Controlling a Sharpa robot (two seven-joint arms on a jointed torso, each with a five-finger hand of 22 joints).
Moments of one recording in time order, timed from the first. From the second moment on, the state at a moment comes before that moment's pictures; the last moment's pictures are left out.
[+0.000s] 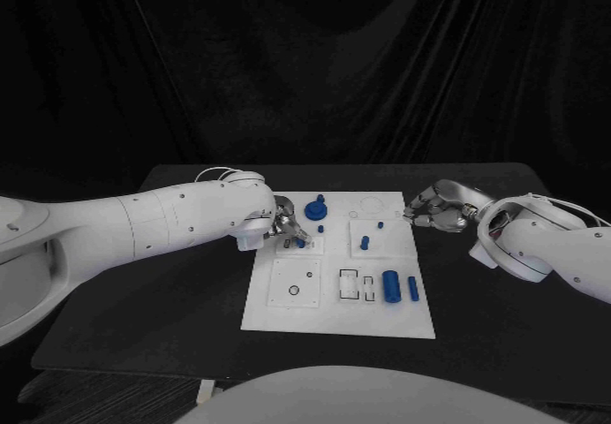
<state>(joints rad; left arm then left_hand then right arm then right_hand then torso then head) 1.22 -0.56 -0.21 1.18 -0.93 0.15 -0.52 1.02 0.07 0.16 0.18 0.24 0.94 0.04 0.34 1.14 1.47 -0.02 1.57 1.31 1.47 -0.06 1.57 1.31 0.01 1.47 0.05 1.43 1.31 1.22 -0.86 -0.21 1.43 -1.15 -0.28 -0.02 1.41 0.08 -0.08 0.28 0.65 0.90 0.13 0.15 0.12 1.46 0.06 1.56 1.31 1.46 -0.01 1.50 1.31 0.10 1.38 0.09 1.02 1.31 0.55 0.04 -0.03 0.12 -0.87</state>
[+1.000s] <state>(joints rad) 1.22 -0.63 -0.21 1.29 -0.93 0.07 -0.46 1.05 0.00 0.44 0.13 0.53 0.91 0.05 0.38 1.19 1.47 -0.02 1.57 1.31 1.47 -0.07 1.57 1.31 0.03 1.47 0.04 1.43 1.31 1.22 -0.87 -0.21 1.43 -1.15 -0.28 -0.02 1.41 0.08 -0.08 0.28 0.65 0.90 0.13 0.15 0.12 1.46 0.06 1.56 1.31 1.46 -0.01 1.50 1.31 0.10 1.38 0.09 1.02 1.31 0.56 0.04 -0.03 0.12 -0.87</state>
